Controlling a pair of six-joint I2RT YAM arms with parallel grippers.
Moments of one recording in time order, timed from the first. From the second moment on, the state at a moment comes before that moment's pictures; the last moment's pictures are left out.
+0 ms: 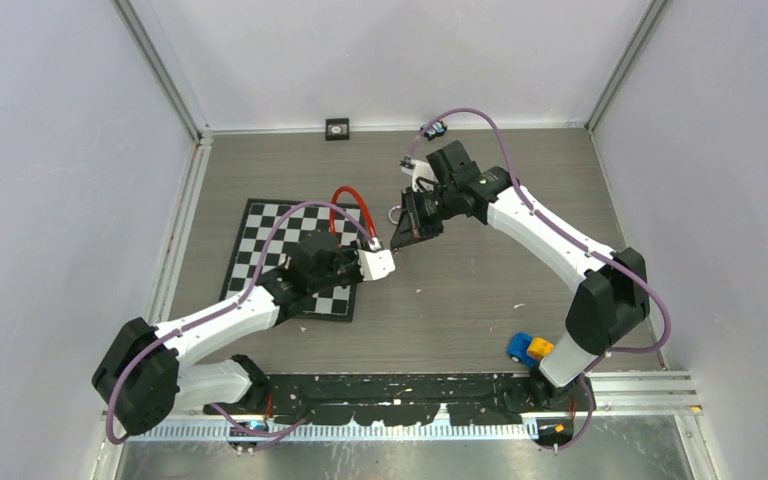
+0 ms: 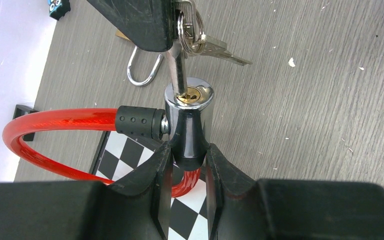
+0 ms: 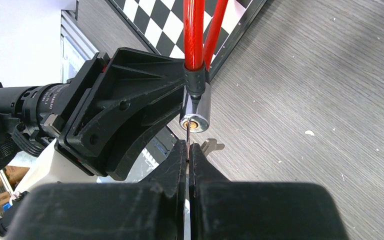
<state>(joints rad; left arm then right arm) -0.74 1.17 0.62 0.09 0.17 0.67 0.59 1.62 1.45 -0.73 -0.57 0.41</state>
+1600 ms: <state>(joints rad) -0.74 1.17 0.62 0.07 0.17 0.65 0.61 1.61 1.41 -0.70 -0.55 0.38</state>
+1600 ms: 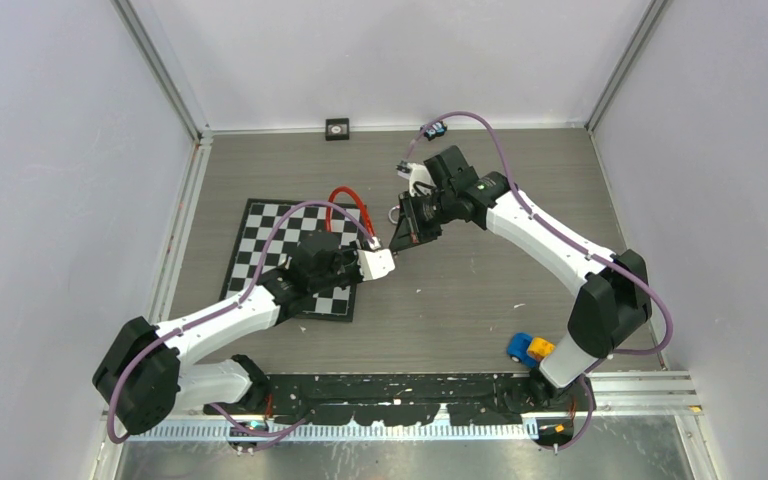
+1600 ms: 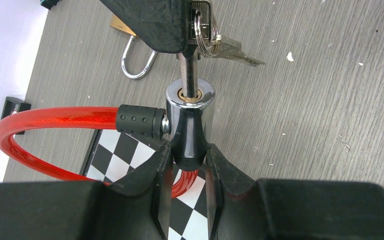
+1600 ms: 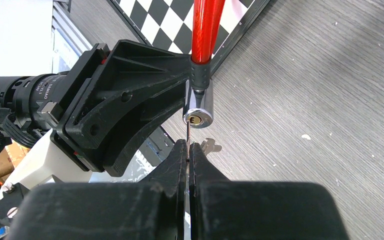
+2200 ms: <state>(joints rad) -0.74 1.17 0.62 0.07 0.17 0.65 0.61 1.61 1.40 -0.70 -0.55 0.37</state>
